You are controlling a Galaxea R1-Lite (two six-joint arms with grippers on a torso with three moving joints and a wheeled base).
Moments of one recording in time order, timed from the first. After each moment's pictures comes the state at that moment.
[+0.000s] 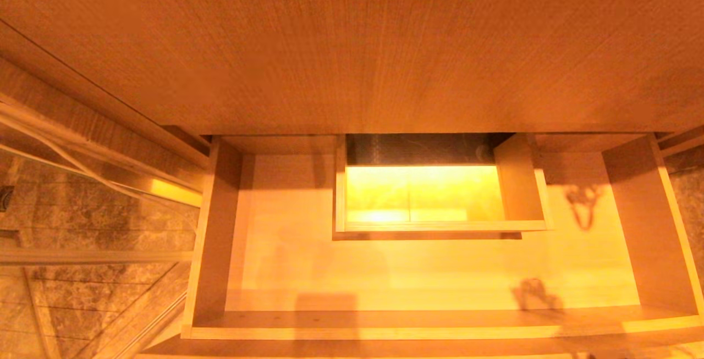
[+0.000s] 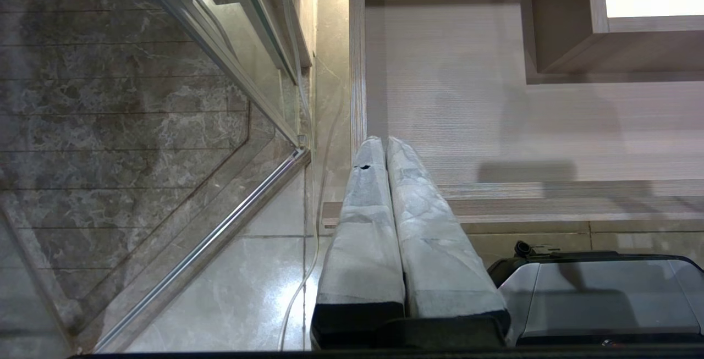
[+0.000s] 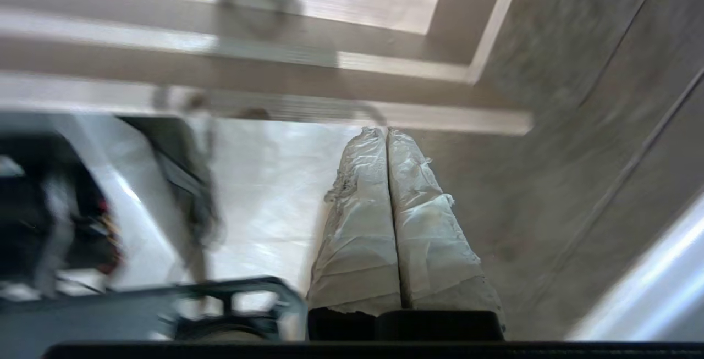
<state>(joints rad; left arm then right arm) 0.00 0.00 0.00 0.00 0.00 0.00 -0.09 0.77 -0.69 0.59 -0.20 -0.32</state>
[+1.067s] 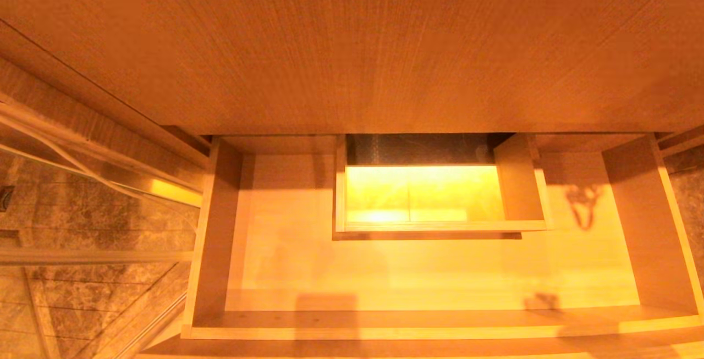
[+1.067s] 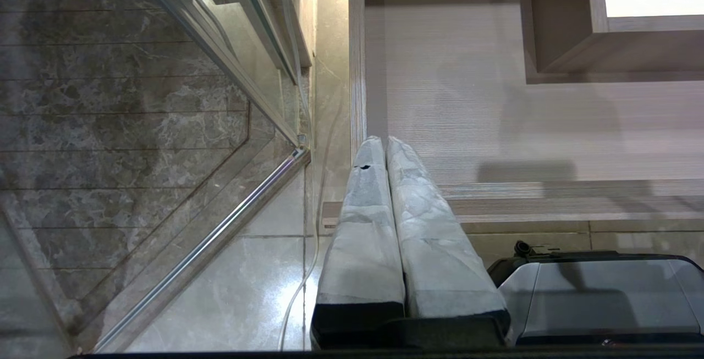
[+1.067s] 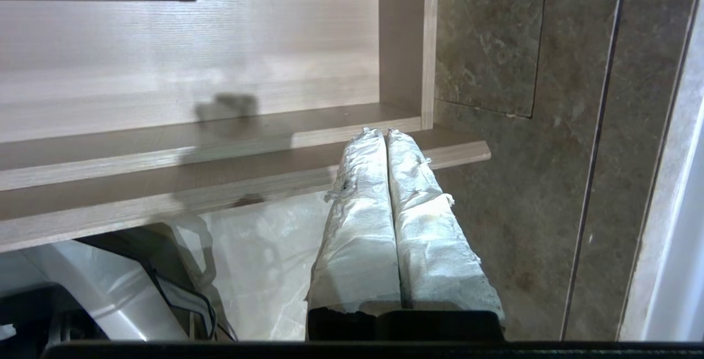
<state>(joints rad) 0.00 0.00 0.00 0.00 0.00 0.00 -0.10 0.58 -0.55 0.35 -0.31 -0.19</state>
